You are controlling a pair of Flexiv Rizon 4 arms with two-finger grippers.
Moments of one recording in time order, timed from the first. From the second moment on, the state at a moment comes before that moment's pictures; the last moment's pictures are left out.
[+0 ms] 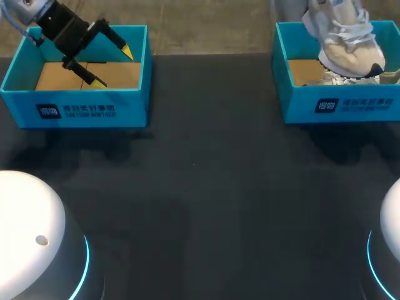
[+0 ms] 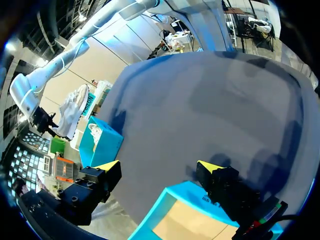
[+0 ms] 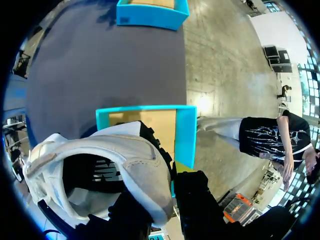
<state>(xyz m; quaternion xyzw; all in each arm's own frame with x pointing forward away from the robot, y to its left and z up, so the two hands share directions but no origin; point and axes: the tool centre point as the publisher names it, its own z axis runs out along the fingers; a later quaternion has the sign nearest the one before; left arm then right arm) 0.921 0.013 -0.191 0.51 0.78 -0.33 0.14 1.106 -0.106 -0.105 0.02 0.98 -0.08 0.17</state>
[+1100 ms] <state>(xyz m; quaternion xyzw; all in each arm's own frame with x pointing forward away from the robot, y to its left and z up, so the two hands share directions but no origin) 0.921 0.013 -0.191 0.51 0.78 -0.33 0.14 1.126 -0.177 -0.118 0.07 0.98 -0.08 0.18</state>
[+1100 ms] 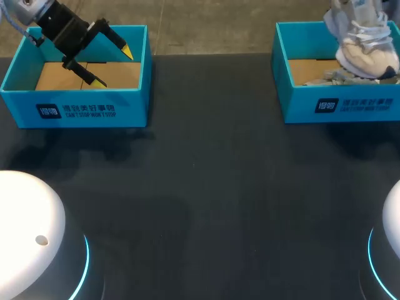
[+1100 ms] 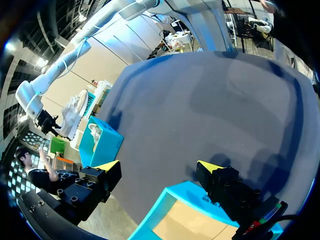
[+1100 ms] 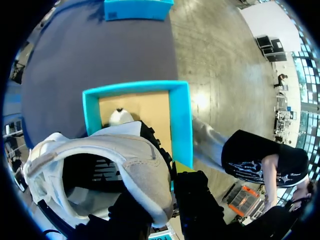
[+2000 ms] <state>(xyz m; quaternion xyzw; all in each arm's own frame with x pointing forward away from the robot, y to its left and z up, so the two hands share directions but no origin) 0.921 0.013 -0.191 0.51 0.78 -0.33 0.14 1.169 -0.294 -0.147 0.24 0.95 -0.10 0.17</state>
